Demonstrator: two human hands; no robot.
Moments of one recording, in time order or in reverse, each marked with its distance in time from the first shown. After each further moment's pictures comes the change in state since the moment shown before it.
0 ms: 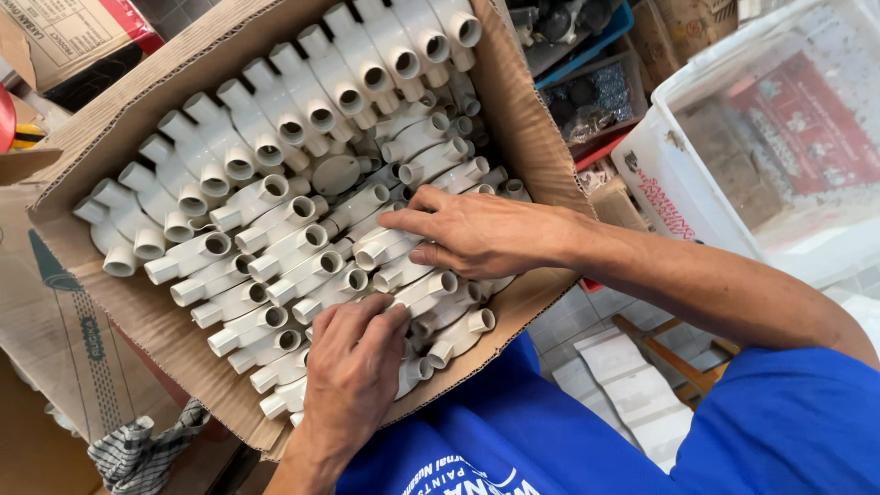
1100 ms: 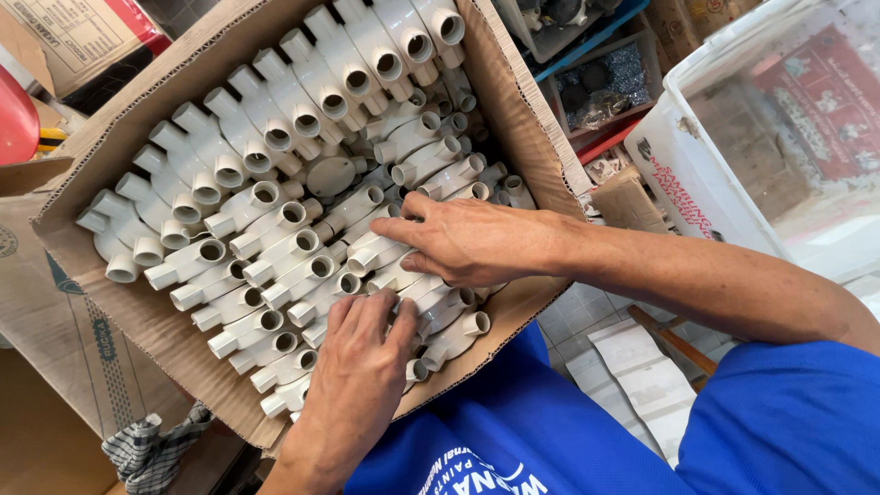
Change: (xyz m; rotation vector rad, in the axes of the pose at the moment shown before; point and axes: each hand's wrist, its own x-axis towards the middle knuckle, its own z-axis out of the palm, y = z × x) left_hand 0.022 0.016 -0.005 0.239 -0.327 0.075; right_hand 0.002 0.004 0.008 0.001 0.042 -0.078
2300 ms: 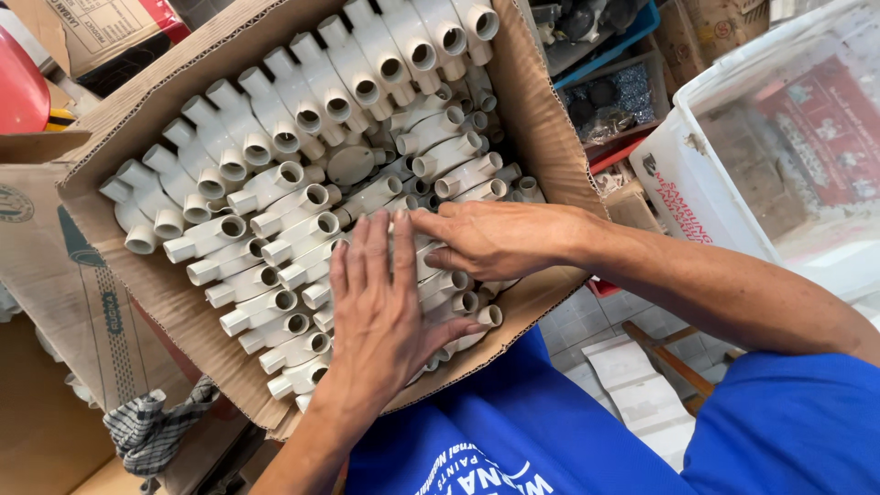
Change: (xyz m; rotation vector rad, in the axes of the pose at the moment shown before) left_hand 0.012 -0.006 0.035 0.155 0.080 -0.258; right_hand -0.001 -0.003 -0.002 0.022 -0.151 0.068
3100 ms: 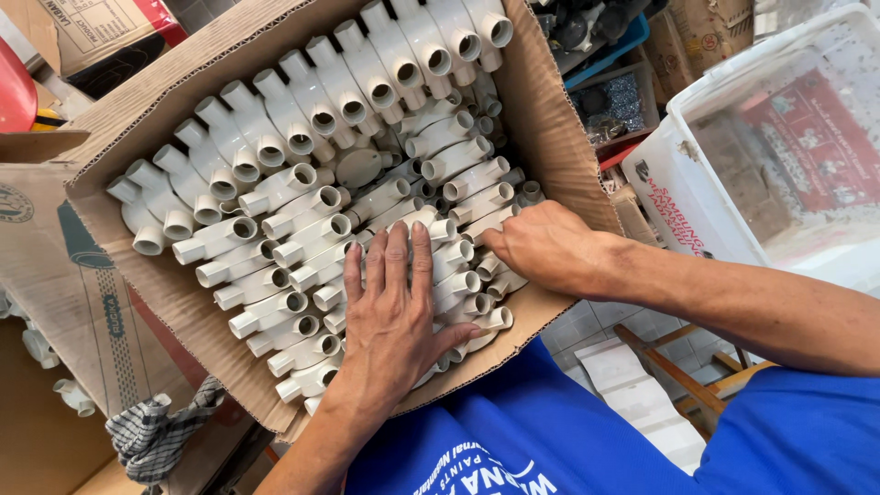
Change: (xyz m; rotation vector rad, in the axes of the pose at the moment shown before) left_hand -0.004 -0.004 0.003 0.120 -0.009 0.064; right_hand -0.008 0.078 0.071 -0.711 0.108 0.160
